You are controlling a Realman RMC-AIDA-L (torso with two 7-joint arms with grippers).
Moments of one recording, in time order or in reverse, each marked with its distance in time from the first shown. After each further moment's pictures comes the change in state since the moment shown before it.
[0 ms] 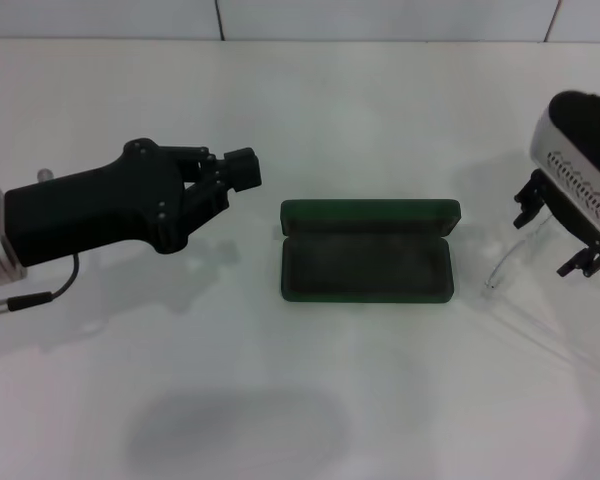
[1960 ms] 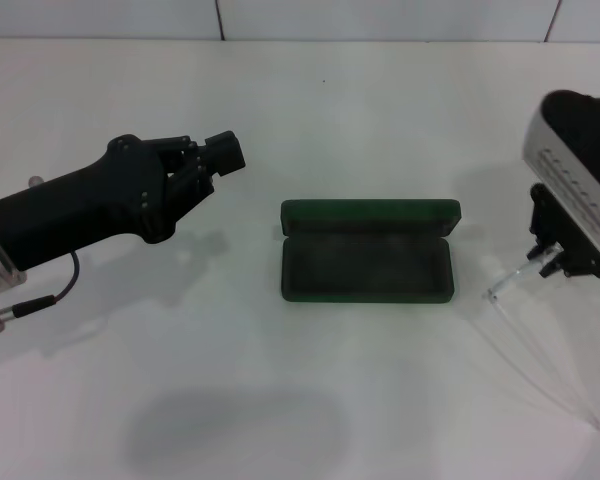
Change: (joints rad) left arm -0.009 0.004 -0.012 -0.157 -0.108 0.004 0.103; right arm -0.024 0.005 -0.014 -0.039 0.034 -0.046 0.125
